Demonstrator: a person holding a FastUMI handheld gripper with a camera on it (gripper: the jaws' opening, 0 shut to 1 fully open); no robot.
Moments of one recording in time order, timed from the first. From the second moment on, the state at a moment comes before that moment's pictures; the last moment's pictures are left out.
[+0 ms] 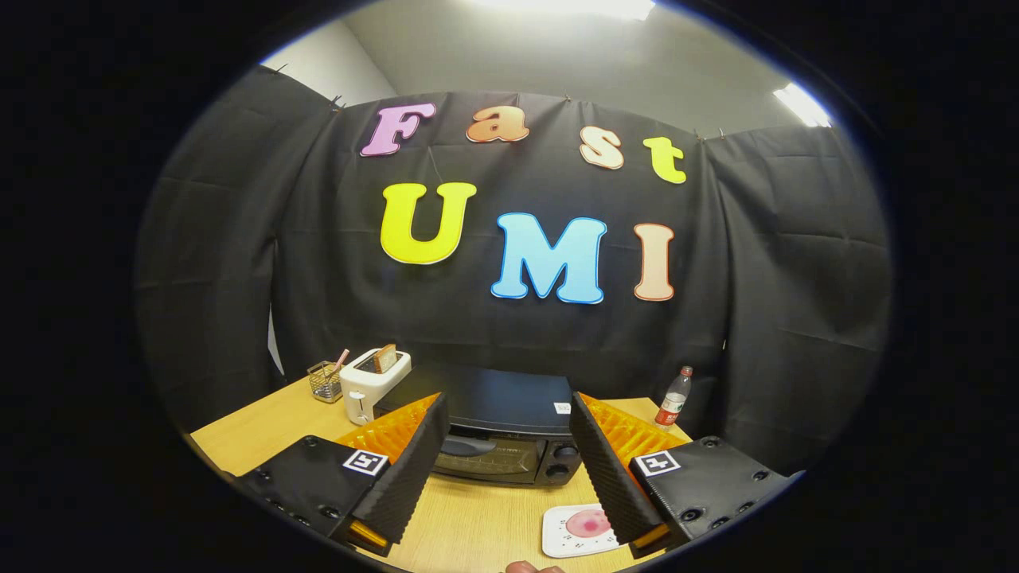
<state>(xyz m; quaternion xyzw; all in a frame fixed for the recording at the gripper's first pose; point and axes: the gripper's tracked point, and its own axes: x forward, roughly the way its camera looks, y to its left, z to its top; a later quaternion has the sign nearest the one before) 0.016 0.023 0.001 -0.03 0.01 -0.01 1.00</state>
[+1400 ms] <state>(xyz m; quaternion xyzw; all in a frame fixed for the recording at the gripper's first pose) 0.161 0.052 -0.110 -0.01 0.14 -0.01 0.99</state>
